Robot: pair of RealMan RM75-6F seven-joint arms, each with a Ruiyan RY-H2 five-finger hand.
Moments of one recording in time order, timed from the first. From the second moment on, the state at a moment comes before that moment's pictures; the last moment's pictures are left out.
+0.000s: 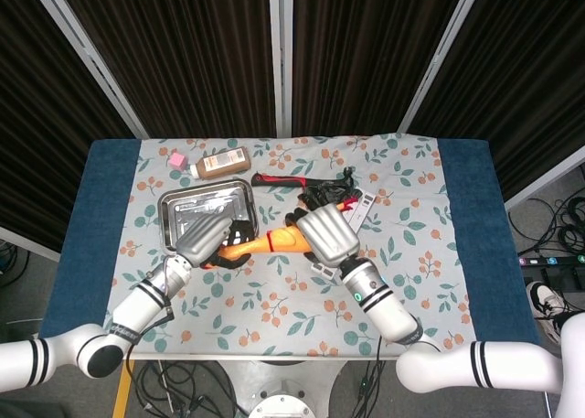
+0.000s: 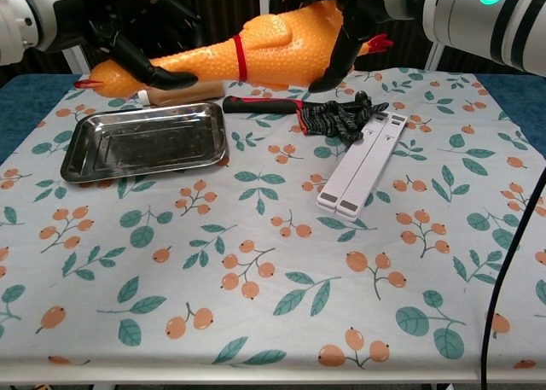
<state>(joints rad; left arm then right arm) -0.77 -1.28 -0.24 -1.85 1.13 0.87 -0.04 0.91 -1.45 0.31 -1.90 -0.91 1.07 -0.77</state>
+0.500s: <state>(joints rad) -0.77 -1.30 -0.23 -1.84 1.11 0.90 -0.01 0.93 -1.45 0.24 -1.92 -0.94 1.09 -0.76</state>
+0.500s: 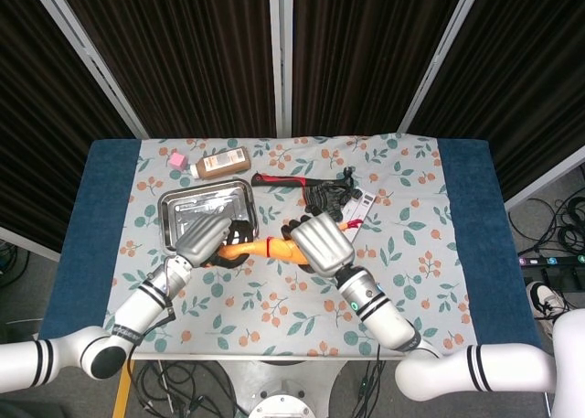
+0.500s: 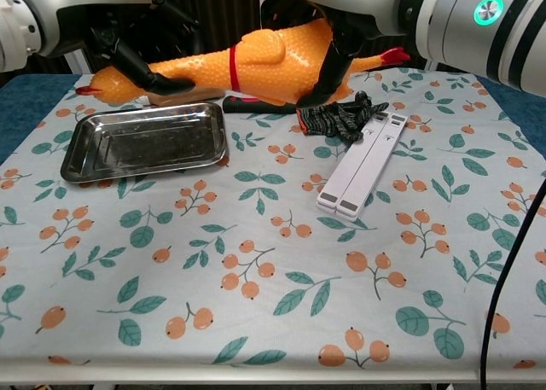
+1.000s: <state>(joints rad) -0.77 -1.31 -0.23 -1.83 1.12 0.90 -0.03 0.93 -1.41 0.23 -1.93 -0.94 1.10 -0.72</state>
